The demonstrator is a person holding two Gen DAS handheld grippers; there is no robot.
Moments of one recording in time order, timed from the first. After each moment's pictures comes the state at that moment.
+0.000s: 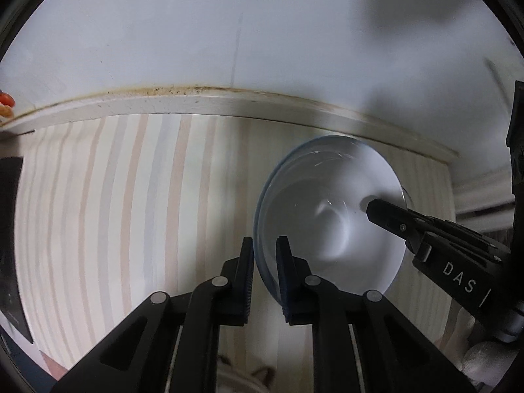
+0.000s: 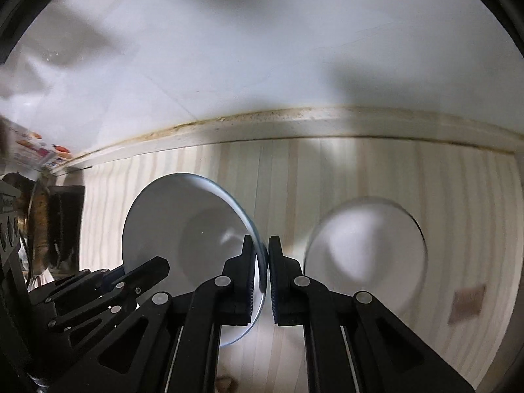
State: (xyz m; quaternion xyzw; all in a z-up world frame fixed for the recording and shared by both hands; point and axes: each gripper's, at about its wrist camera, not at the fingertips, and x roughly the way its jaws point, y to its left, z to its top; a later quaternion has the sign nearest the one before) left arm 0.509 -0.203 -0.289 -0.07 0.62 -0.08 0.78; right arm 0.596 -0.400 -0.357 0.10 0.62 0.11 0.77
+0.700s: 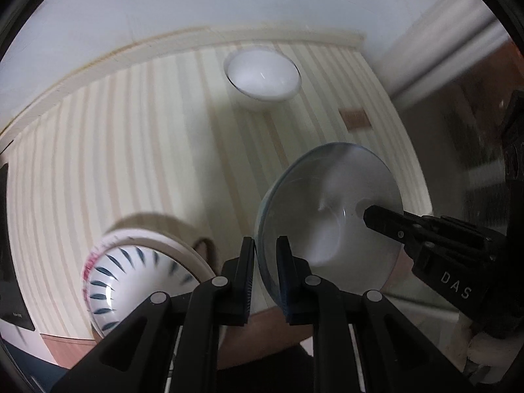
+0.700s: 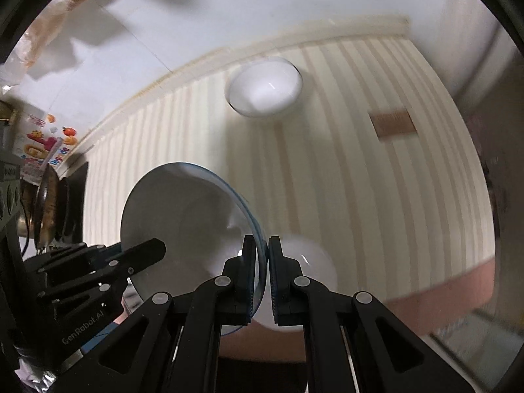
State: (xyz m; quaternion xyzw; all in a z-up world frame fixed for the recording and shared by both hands) left arm 0.349 -0.280 -0.276 0.03 0.64 -0.20 0.74; right arm 0.348 -0.478 -0.318 0.17 0.63 0.03 0.76
